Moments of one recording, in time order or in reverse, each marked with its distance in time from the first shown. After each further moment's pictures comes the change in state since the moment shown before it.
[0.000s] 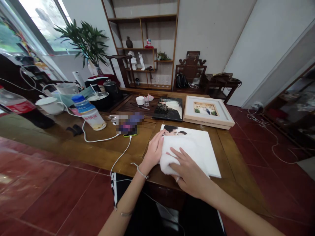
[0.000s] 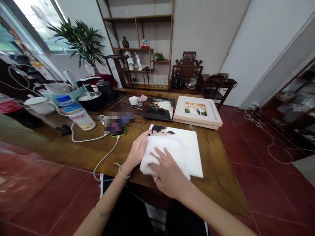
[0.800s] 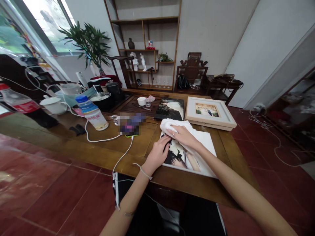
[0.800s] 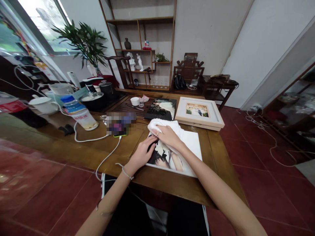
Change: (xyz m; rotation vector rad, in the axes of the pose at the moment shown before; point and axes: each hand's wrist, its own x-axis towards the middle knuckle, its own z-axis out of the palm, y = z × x) left_hand 0.000 -0.008 0.009 0.202 -0.164 0.071; right_hand 0.097 0.075 -0.020 0.203 0.141 0.266
